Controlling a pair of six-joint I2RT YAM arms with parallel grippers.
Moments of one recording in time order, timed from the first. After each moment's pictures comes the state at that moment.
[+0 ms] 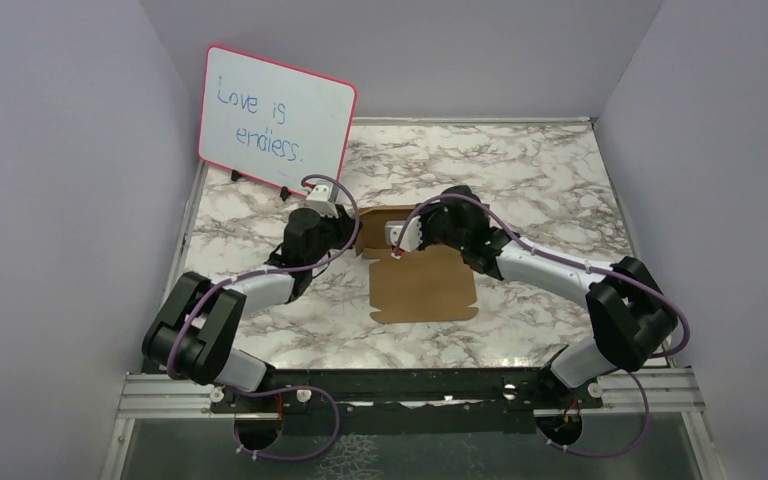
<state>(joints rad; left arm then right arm) -0.43 1.45 0.53 0.66 0.12 -0.38 0.69 1.52 0.90 0.16 -0.09 -1.34</state>
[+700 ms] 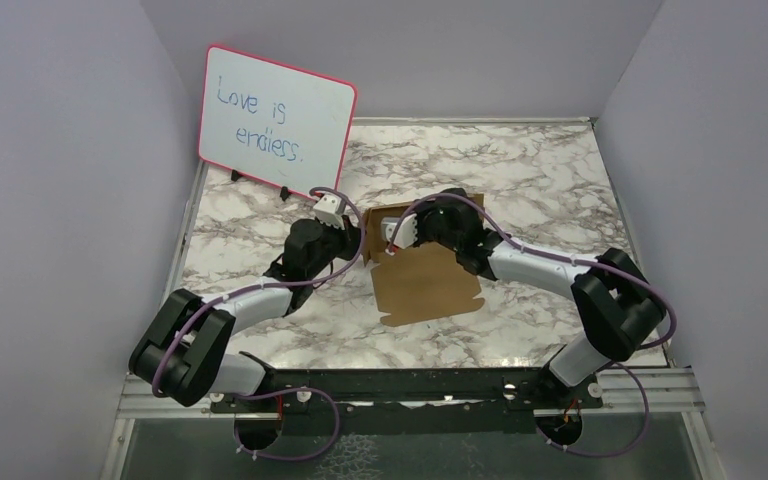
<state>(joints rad) -0.51 1.34 0.47 0.65 0.11 -0.30 0.70 1.59 0.90 0.28 -0.03 -1.32</state>
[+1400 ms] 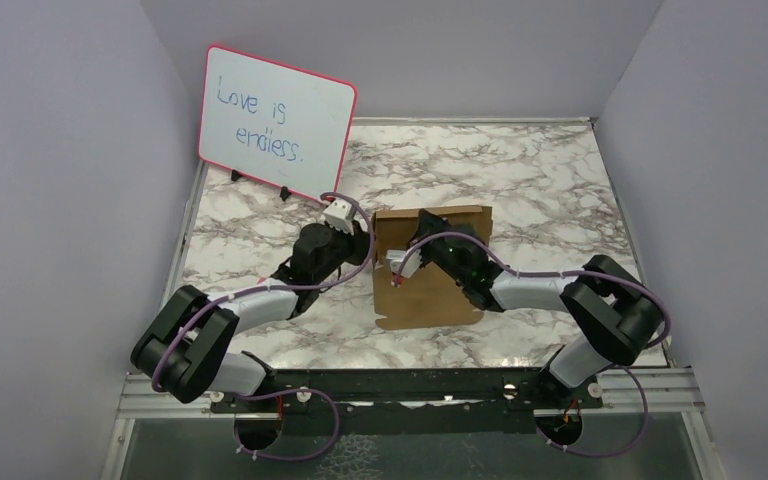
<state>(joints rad) -0.57 1.36 0.46 0.67 0.09 -0.29 0.77 1.57 0.63 0.68 0.09 -1.53</state>
